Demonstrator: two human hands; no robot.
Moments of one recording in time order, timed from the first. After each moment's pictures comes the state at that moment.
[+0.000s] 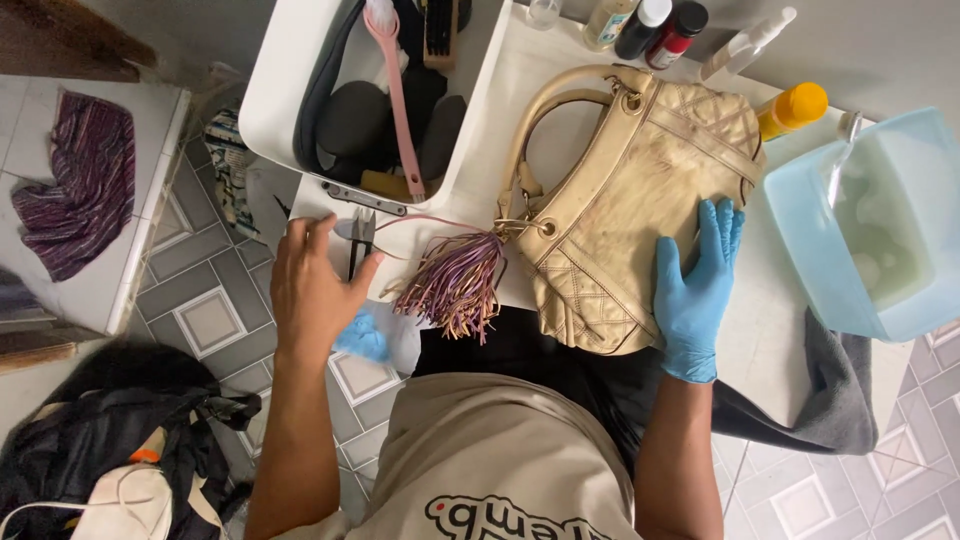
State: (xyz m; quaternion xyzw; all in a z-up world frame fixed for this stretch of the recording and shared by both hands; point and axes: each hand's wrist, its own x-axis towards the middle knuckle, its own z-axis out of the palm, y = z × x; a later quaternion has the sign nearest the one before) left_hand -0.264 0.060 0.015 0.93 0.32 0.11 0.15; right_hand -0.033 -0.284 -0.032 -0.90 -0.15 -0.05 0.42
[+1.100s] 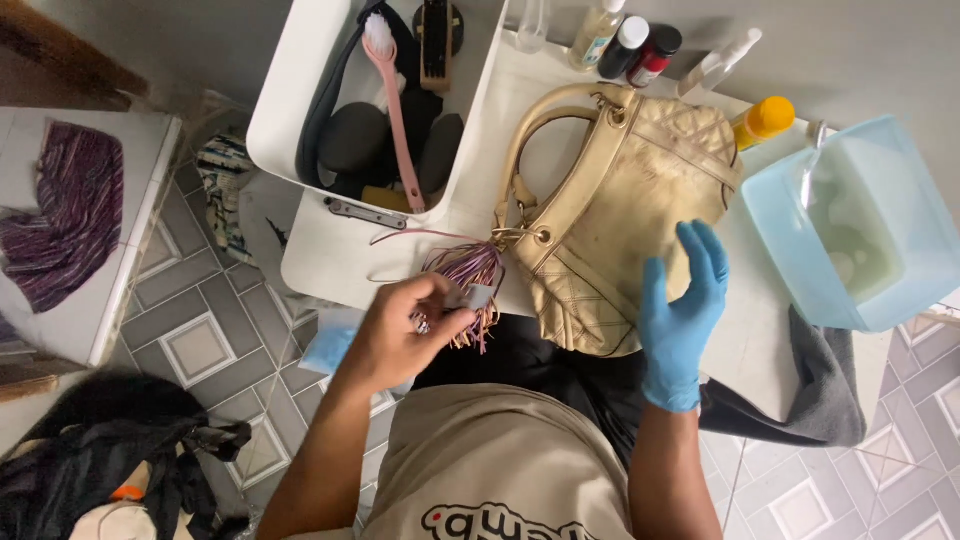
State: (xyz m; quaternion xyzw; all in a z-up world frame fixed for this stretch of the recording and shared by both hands) left_hand -0.240 -0.006 0.055 0.78 0.13 0.12 0.61; right_hand -0.069 -0.270 0.008 -0.86 -0.18 -0.13 0.46
